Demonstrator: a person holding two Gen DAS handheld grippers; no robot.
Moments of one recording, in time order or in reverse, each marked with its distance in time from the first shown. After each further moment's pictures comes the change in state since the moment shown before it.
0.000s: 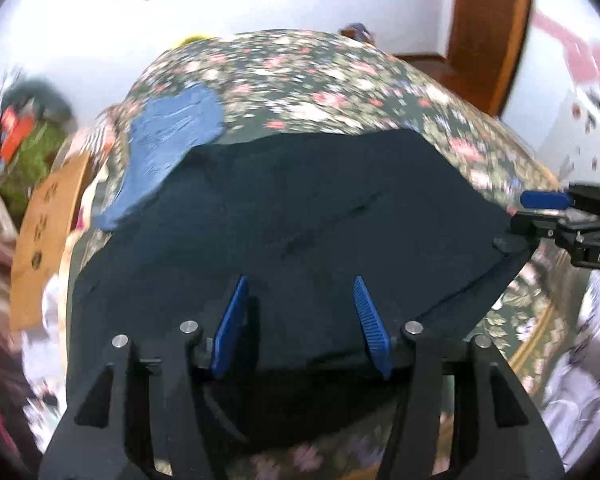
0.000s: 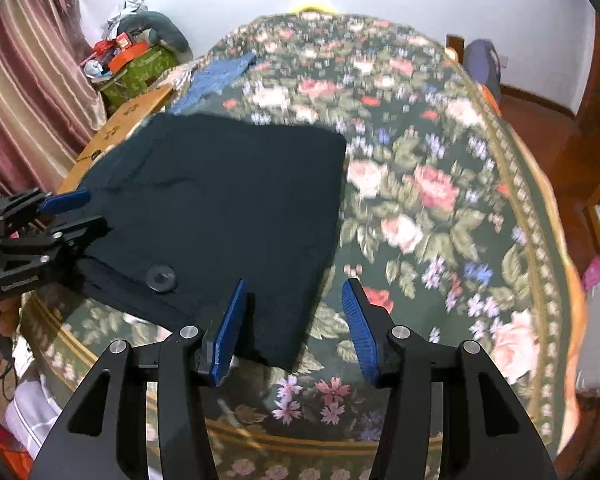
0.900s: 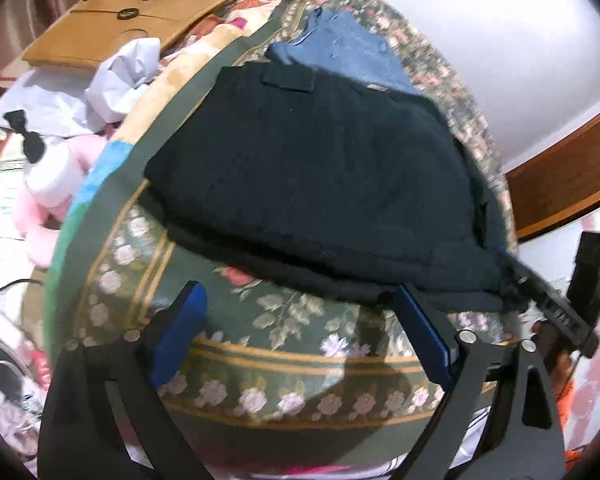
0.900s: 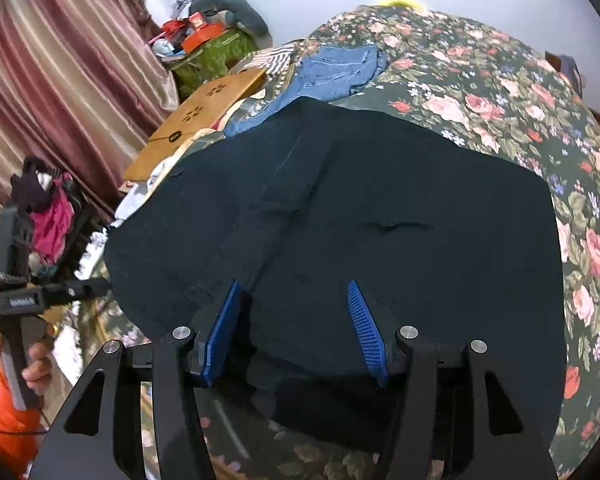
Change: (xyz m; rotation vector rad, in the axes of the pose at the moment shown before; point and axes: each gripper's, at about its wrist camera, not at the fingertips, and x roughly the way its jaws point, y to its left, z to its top) left arm -0.020 0.163 -0.137 -0.715 0.080 -0.186; right arm 0.065 0.117 0.023 -0.127 0.060 0.230
